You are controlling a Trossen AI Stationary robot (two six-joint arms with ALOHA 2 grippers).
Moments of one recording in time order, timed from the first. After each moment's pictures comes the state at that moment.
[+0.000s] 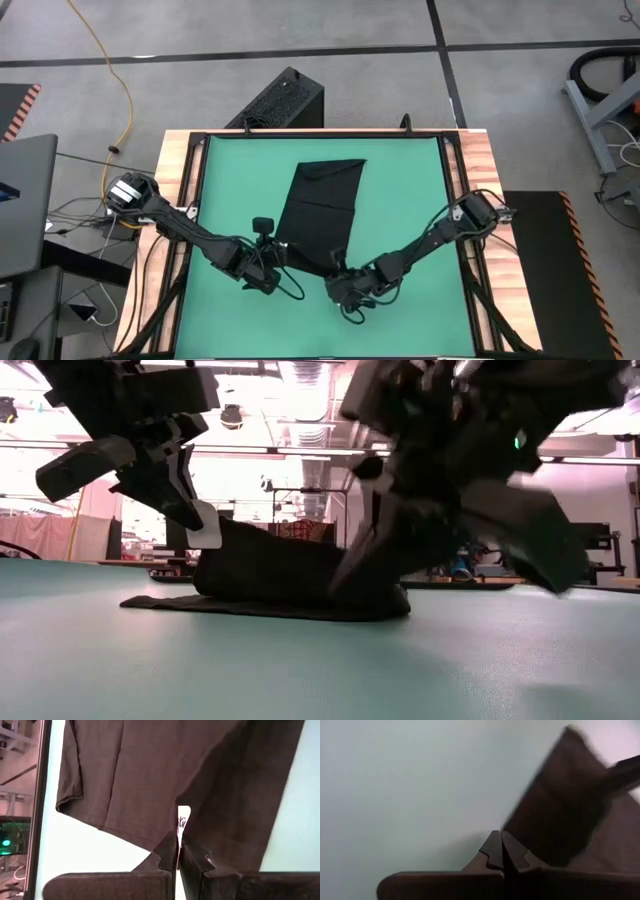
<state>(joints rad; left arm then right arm) -0.49 1.60 0.96 -0.57 -0.71 -0.25 0.49 1.96 1.14 -0.03 0.45 -0.13</state>
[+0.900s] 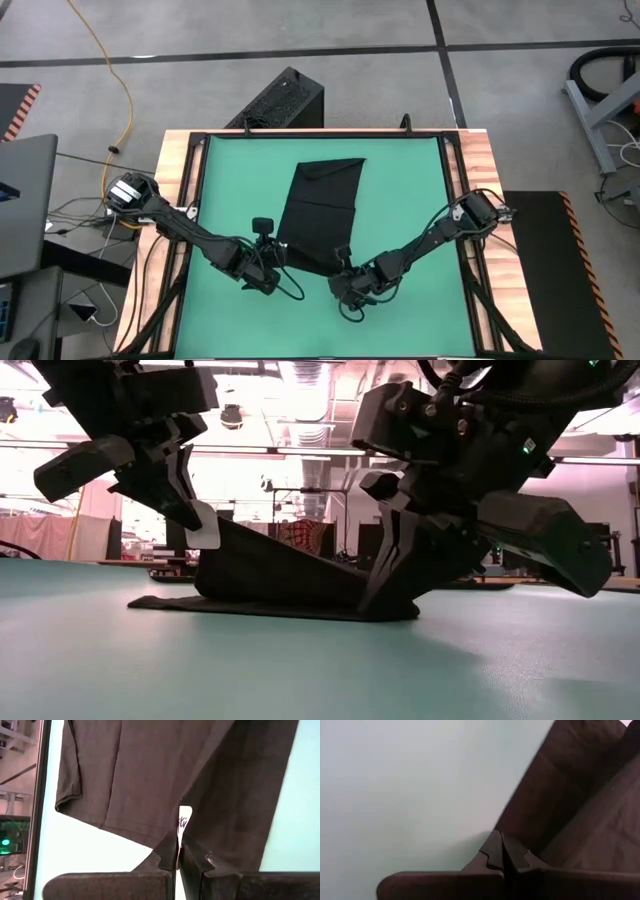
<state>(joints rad) -0.49 1.60 0.96 -0.58 -0.71 -0.26 0.48 1.96 1.14 -0.16 0.40 -0.01</state>
